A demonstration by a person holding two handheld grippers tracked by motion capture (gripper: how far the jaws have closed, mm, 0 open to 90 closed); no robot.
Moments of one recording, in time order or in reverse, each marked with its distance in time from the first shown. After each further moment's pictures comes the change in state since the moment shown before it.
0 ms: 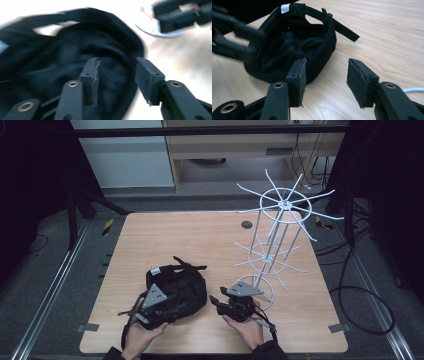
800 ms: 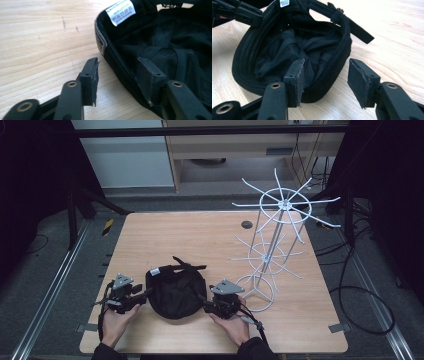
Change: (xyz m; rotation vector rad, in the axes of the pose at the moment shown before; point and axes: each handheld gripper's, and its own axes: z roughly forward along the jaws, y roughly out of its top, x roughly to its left) left arm 0.089 -0.029 -0.004 0.069 0.199 -0.218; right arm 0.018 0.004 0.039 0.030 -0.029 -0.049
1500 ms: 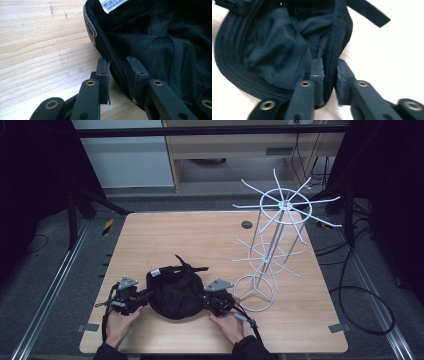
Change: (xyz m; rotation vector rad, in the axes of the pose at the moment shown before) left arm -0.010 -0.004 0.007 0.049 -0.014 -0.020; right arm 0.003 -0.001 0.022 0.149 -0.019 0.003
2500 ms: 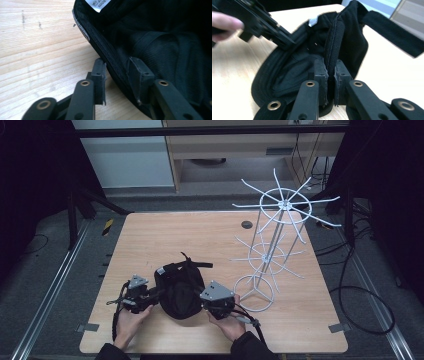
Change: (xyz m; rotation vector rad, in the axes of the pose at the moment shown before) left arm -0.014 0.006 0.013 -0.040 -0.060 0.017; right arm 0.019 0.019 -0.038 -0.213 0.012 -0.270
